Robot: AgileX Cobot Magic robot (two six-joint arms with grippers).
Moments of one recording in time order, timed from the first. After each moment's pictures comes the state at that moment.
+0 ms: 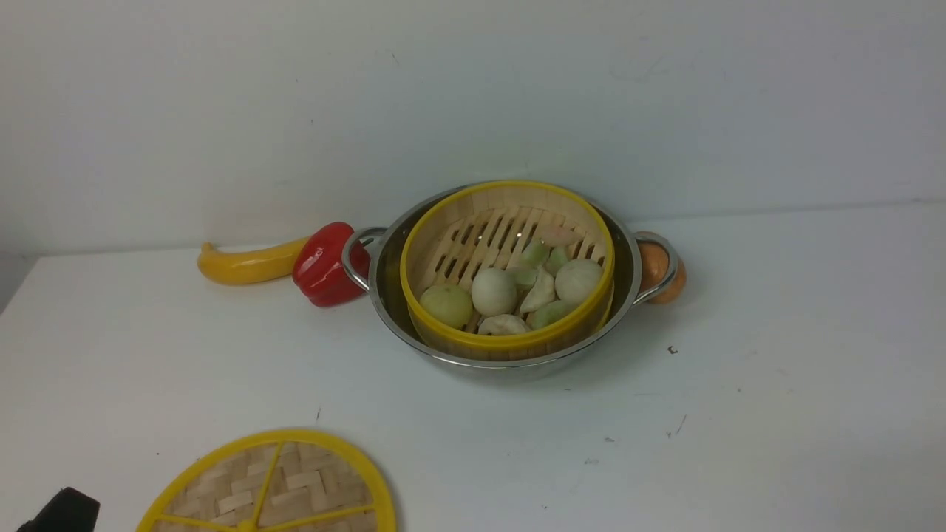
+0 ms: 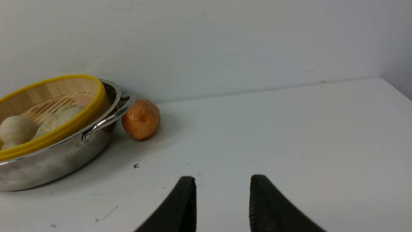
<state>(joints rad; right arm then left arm) 0.03 0.00 0.01 -0.05 0.33 0.20 0.06 0.00 0.01 -0.61 0.14 -0.18</state>
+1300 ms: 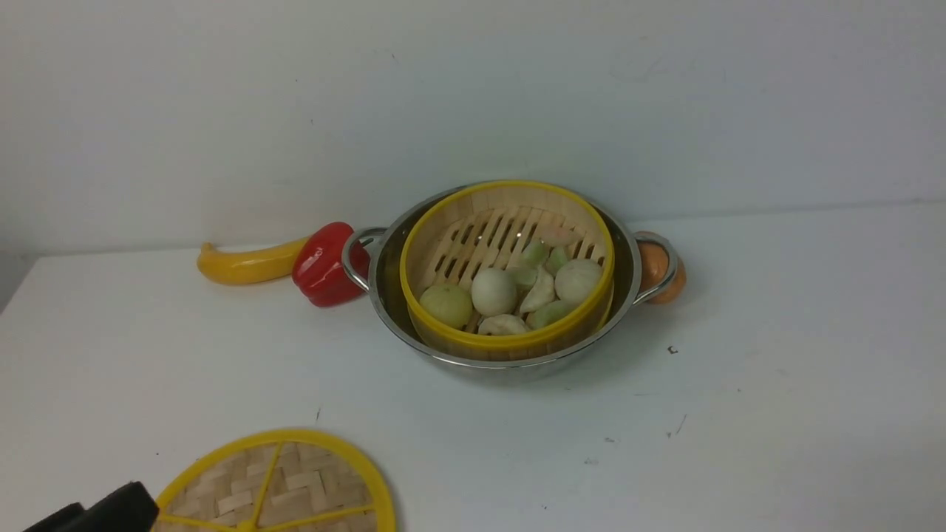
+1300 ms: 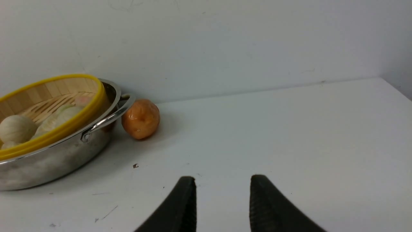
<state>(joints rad) 0.03 0.00 0.01 -0.05 0.33 0.20 0.06 0.27 -0.34 -0.56 0.60 0.04</state>
